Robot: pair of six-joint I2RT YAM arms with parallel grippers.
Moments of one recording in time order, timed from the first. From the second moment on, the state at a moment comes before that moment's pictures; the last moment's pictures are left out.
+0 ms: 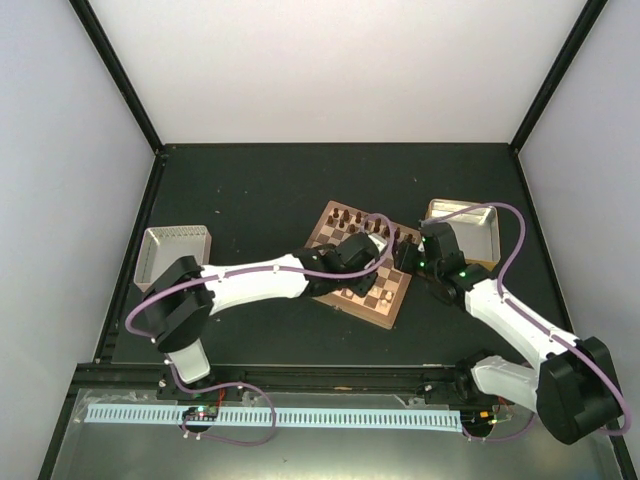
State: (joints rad) left arm -1.05 1.74 1.19 -0.33 -0.14 -0.35; right arm 0.44 1.10 0.61 -0.26 0.00 0.65
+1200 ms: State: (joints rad) left arm -0.74 1.22 0.80 -0.21 -0.02 -0.59; right arm 0.66 1.64 1.04 -0.43 0.01 0.49
